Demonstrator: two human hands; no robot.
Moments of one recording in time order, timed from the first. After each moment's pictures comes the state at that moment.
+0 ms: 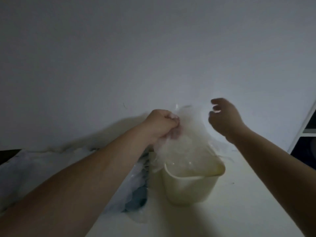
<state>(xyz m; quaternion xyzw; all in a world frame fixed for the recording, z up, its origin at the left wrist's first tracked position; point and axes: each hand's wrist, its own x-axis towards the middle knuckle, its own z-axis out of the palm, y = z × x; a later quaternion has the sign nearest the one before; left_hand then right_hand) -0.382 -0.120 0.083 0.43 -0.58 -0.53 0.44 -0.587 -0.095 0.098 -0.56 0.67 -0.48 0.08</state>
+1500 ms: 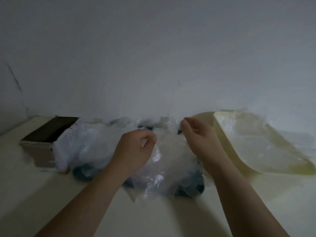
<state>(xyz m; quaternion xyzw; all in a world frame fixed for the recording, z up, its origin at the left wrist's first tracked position) -0.154 -0.072 -0.045 0.57 -0.67 -0.16 0.46 -0.357 -0.070 0.006 -0.62 0.57 -0.45 0.30</state>
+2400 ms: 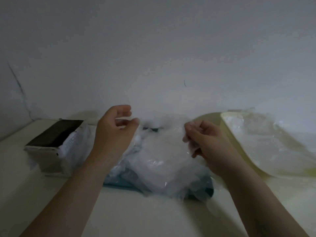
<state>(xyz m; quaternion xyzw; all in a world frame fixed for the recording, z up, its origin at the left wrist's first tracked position) -0.112 -0.064 0.003 0.55 -0.52 -0.24 0.61 -0.355 -0.071 0.007 -0.55 0.45 -0.51 0.48</state>
